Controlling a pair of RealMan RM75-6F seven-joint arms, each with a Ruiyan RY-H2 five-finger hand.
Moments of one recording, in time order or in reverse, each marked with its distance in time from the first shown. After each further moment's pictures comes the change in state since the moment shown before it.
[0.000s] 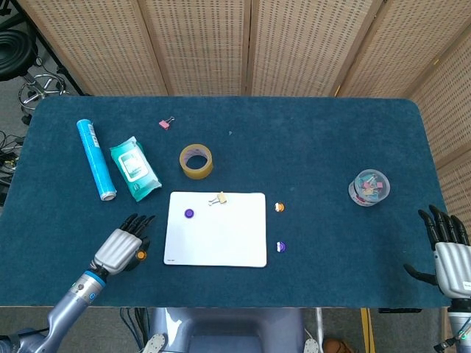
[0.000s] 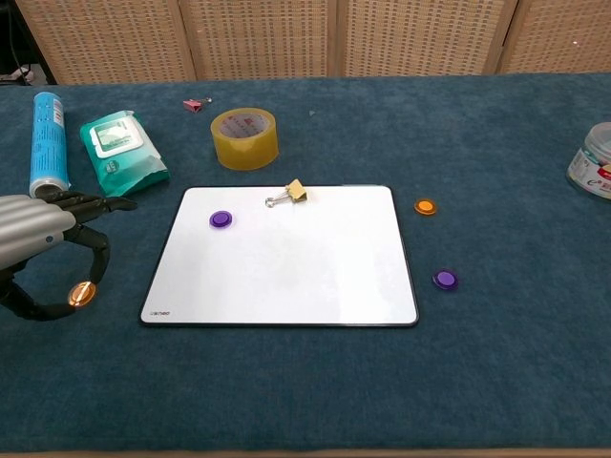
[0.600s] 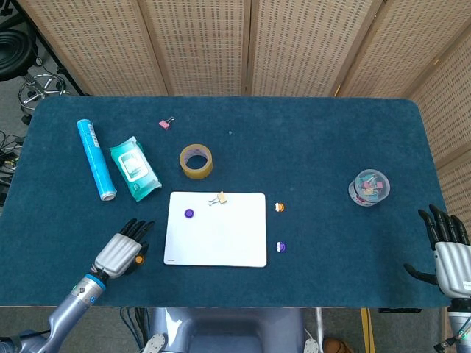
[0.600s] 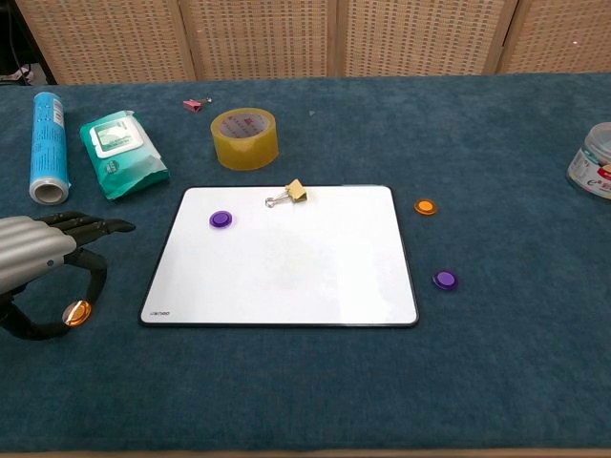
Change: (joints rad) left arm 0.012 -0.036 0.032 0.065 -0.004 -0.015 0.020; right arm 0.001 0.000 0.001 0.001 -0.001 0.001 -0.002
